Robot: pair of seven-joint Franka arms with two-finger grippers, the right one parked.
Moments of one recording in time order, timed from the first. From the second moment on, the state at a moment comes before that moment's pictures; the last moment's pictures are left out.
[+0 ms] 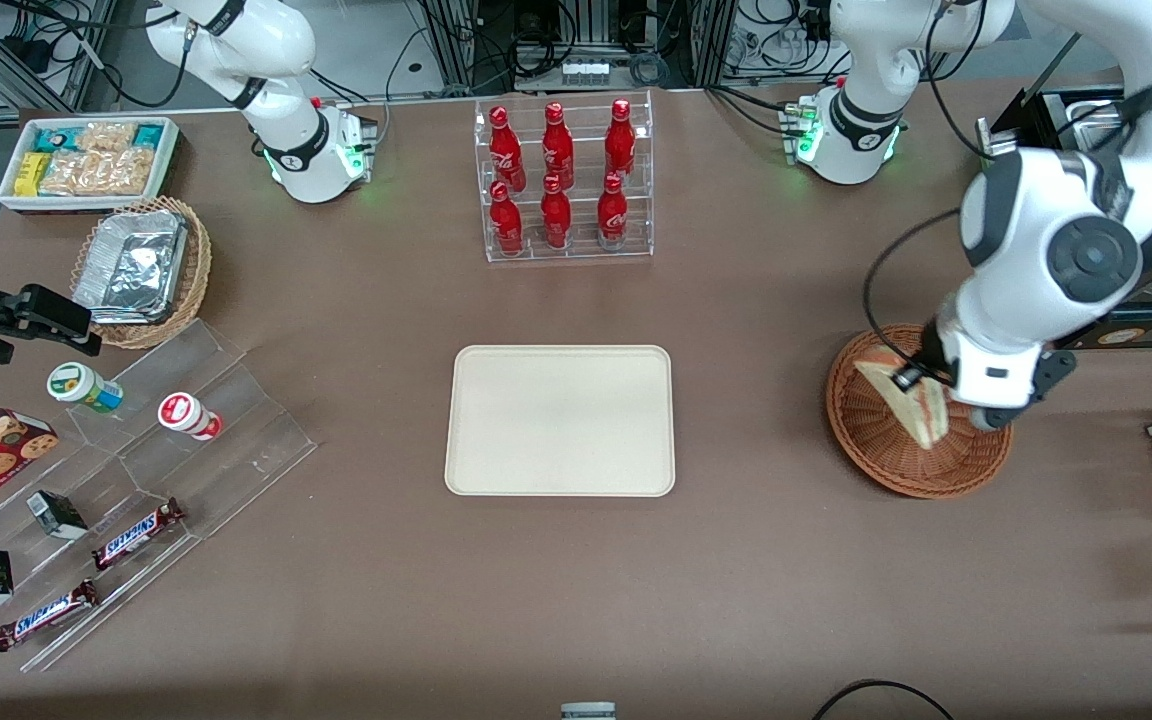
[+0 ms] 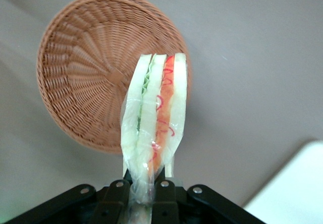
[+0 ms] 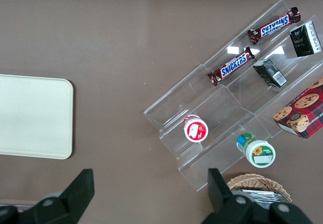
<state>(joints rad) -0.22 0.12 -0.02 -1.85 0.03 1.87 -0.81</state>
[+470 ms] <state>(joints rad) -0.52 0.21 -0.03 -1.73 0.03 1.87 -0.86</state>
